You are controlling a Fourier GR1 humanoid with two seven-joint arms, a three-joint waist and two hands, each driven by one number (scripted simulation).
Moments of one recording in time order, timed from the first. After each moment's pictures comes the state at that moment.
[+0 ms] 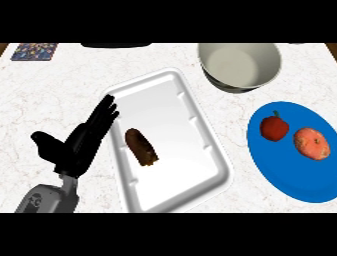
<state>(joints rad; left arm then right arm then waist) -0.15 0.23 -0.26 -1.52 0.34 0.07 0.08 0.03 -0.81 -0.07 -1.36 -0.11 0.13 -0.62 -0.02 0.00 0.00</state>
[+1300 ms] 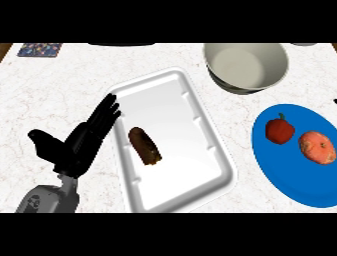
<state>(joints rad) -0.15 0.20 -0.23 -1.56 0.32 0.03 0.14 -0.11 -0.97 0.10 -1.68 0.20 0.38 0.39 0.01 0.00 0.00</state>
